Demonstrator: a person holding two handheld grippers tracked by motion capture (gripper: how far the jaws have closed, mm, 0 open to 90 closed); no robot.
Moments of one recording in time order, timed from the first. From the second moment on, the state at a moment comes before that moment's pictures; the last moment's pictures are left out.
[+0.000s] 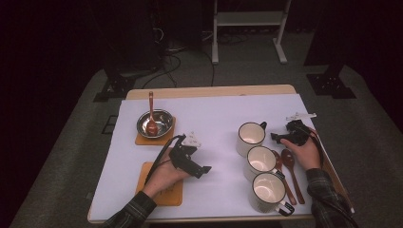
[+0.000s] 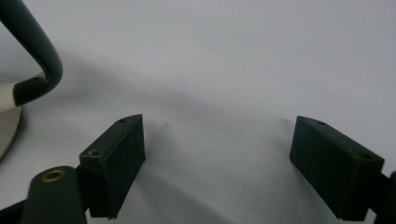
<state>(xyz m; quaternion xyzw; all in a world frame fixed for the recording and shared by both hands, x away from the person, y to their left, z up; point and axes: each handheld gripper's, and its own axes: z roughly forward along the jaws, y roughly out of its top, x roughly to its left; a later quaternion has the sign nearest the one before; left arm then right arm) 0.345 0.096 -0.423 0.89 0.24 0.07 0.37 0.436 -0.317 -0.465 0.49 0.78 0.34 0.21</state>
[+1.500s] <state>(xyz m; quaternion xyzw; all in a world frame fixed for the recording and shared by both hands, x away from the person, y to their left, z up) 0.300 0.085 -0.459 0.91 0.21 0.09 0.34 0.430 -0.316 -0.452 0.50 0.78 0.33 0.19</state>
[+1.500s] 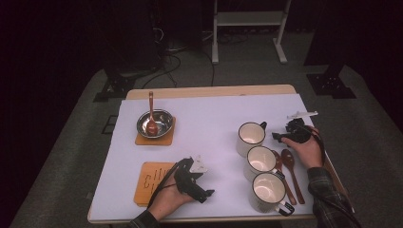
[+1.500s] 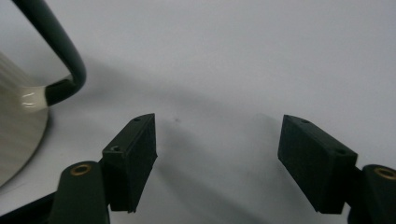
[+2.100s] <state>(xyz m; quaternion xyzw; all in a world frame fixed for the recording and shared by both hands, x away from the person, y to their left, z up) 0.300 0.085 -0.459 0.91 0.21 0.09 0.34 0.404 -0.324 -0.433 0.49 0.78 0.34 0.19</state>
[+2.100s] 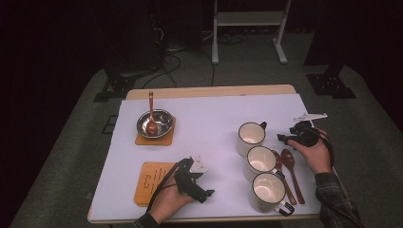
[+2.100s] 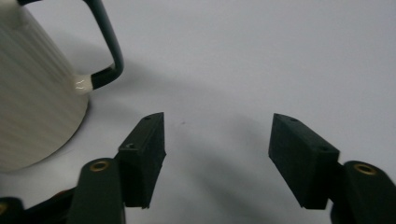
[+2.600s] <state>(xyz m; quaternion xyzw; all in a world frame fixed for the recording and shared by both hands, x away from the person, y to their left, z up) 0.300 0.085 -0.459 0.91 0.21 0.09 0.34 0.385 -0.342 -0.427 0.50 0.77 0.35 0.19</state>
